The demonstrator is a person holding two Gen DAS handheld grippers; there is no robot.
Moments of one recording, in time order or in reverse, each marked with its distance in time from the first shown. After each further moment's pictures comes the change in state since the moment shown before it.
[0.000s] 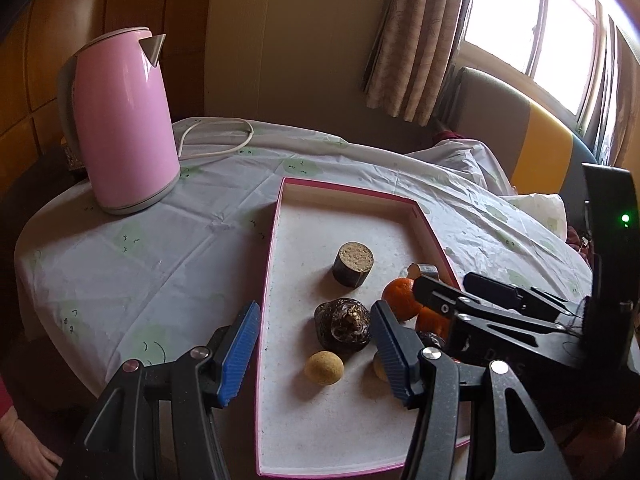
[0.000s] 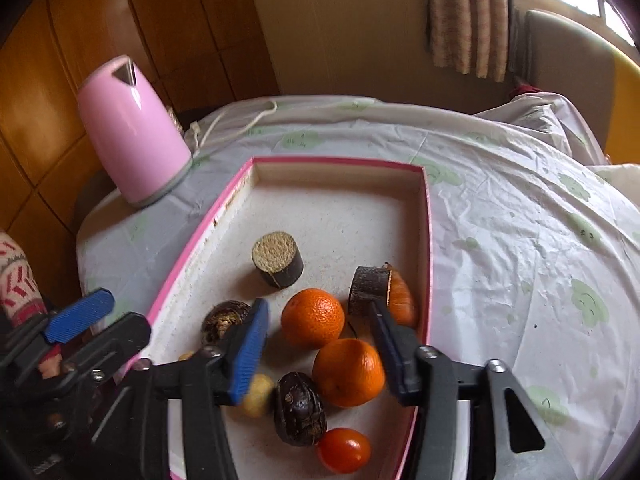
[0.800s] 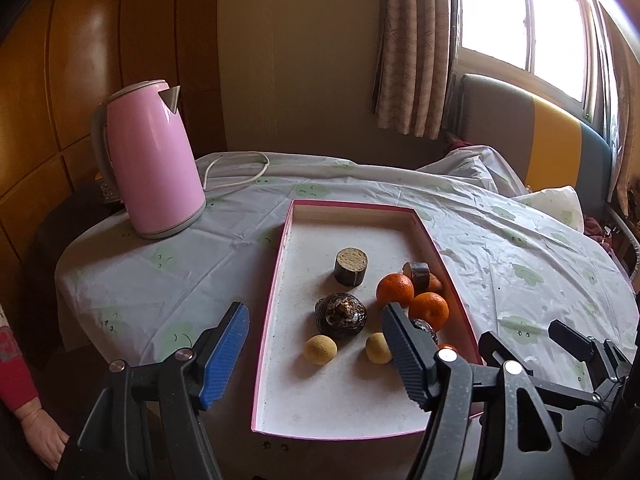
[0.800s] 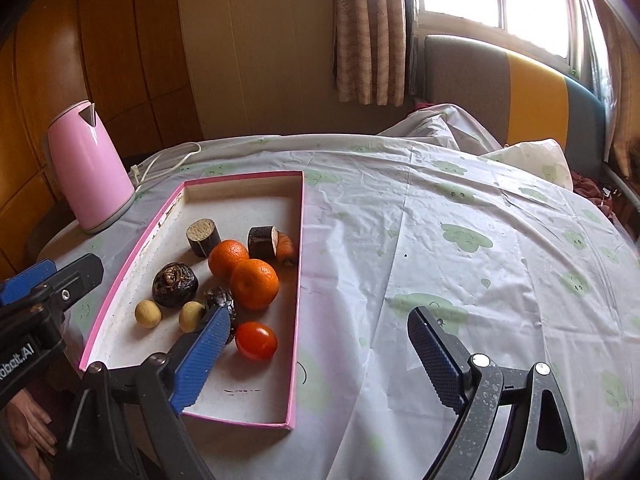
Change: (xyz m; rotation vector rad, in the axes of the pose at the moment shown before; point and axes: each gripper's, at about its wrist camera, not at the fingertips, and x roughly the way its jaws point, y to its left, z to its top) left arm -0.039 -0.033 -0.021 0.063 -0.107 0.130; right arm -0.074 -0.017 -0.068 0.102 -0.141 -0.262
